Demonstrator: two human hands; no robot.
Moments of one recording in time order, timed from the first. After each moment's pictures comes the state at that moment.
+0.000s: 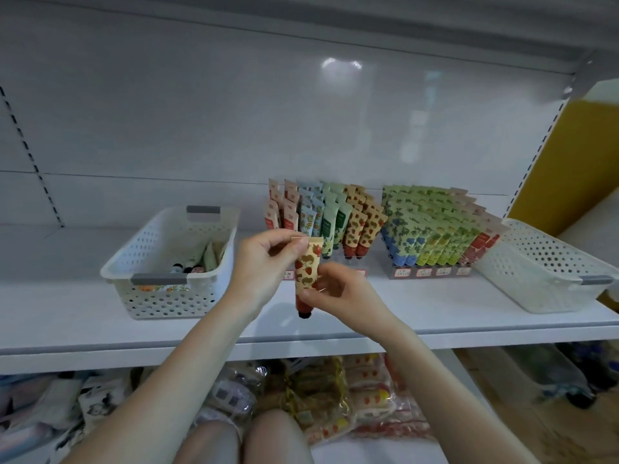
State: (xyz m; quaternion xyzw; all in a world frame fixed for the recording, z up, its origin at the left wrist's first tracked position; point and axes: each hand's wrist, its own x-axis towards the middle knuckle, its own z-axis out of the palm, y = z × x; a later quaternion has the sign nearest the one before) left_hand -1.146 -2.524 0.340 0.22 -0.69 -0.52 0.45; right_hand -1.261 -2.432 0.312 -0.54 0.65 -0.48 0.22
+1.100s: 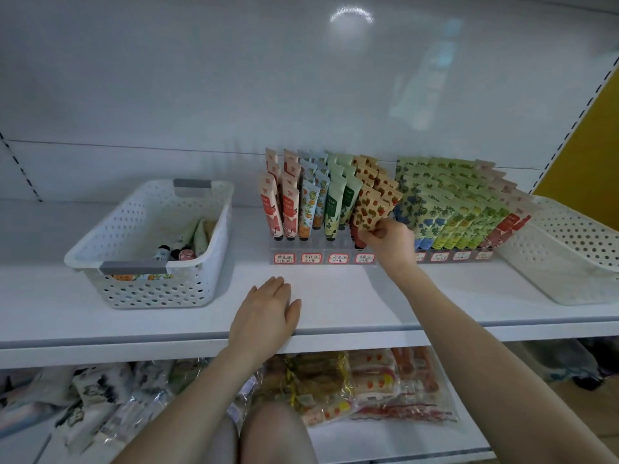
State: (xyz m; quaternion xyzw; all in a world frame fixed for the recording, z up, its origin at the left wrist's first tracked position) left_hand -1.166 -2.553 0.209 0.31 -0.92 -0.11 0.20; right_hand -1.383 -2.491 0.276 -0.37 0.82 -0.44 0.00
